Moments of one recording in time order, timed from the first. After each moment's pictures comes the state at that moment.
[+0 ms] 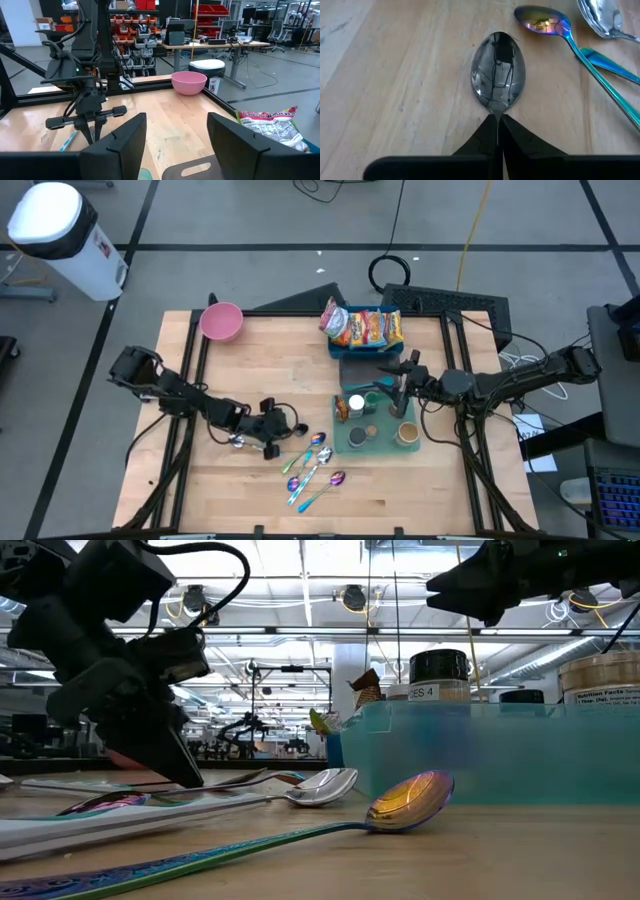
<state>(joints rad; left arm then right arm) -0.32 1.63 0.50 0.15 -0.21 -0.44 0.17 0.85 0.38 0.45 0.47 0.04</state>
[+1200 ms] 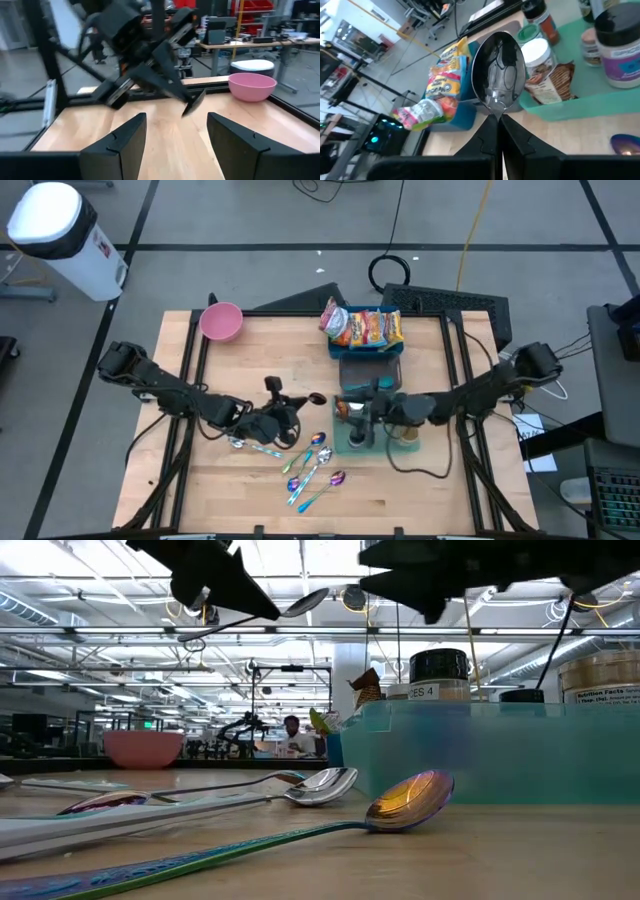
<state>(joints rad) -0.39 1.47 0.91 -0.05 -0.84 0.18 0.30 1.44 0.59 0.84 0.42 0.08</state>
